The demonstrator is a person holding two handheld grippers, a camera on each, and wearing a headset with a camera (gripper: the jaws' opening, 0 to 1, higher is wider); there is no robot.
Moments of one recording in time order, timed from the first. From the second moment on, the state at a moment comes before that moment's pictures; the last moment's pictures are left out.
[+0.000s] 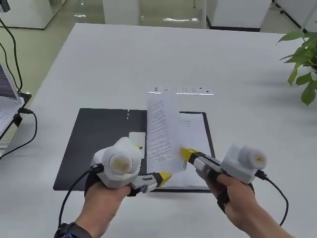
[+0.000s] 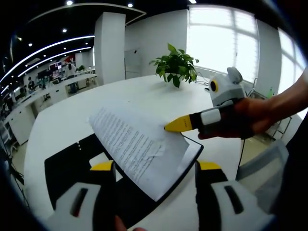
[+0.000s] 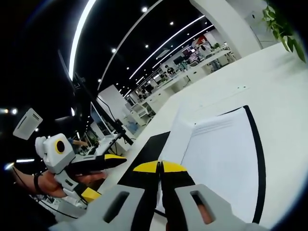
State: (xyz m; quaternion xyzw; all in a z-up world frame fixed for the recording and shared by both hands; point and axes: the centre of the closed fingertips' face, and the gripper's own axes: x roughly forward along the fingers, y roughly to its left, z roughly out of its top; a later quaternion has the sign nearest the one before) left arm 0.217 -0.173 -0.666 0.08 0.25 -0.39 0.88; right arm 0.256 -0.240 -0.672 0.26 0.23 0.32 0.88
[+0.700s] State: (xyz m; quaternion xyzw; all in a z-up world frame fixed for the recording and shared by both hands) left arm 0.204 -0.124 -0.659 0.07 0.25 -0.36 0.90; right arm 0.261 -0.179 -0.672 0.27 0.24 0.35 0.87
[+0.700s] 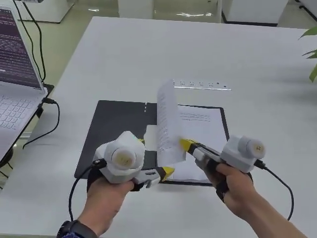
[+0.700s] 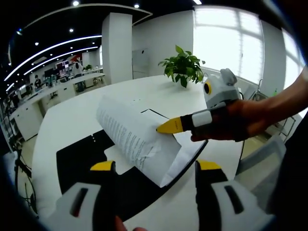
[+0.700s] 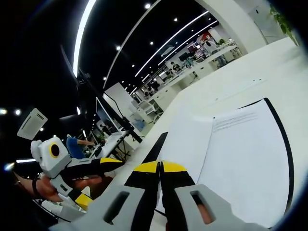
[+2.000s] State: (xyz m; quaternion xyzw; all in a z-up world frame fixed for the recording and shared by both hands) left arm 0.189 -0.030 -0.654 0.04 0.25 -0.29 0.92; right arm 0.264 -0.059 -0.701 0.25 0.30 0.41 0.82
